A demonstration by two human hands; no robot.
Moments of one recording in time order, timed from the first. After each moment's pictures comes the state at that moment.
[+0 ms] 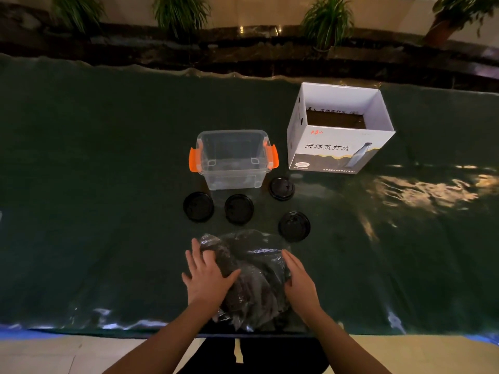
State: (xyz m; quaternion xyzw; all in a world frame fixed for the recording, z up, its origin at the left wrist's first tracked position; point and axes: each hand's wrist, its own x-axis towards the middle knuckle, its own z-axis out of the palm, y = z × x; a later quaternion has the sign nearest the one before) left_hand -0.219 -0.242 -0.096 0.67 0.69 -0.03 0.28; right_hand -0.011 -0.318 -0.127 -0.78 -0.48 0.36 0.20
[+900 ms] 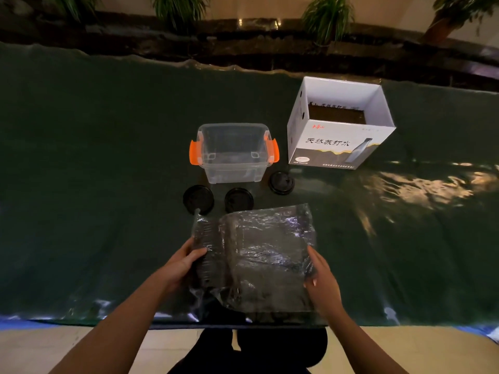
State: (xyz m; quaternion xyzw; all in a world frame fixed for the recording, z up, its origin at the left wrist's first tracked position) left_hand -0.292 -0.195 -0.120 0.31 0.57 0.19 0.74; right_hand 0.024 -0.346 -0.113 -0.81 -0.44 0.31 0.23
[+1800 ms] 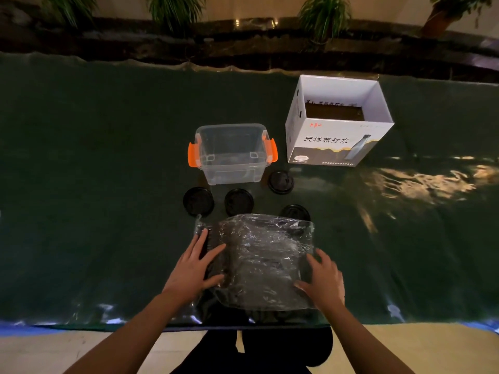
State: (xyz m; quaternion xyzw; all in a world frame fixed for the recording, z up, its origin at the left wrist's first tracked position) left_hand -0.287 -0.215 -0.118 0.85 0.46 -0.06 0.23; right_hand 0.032 -0.339 -0.122 -0.84 -0.50 0.22 -0.05
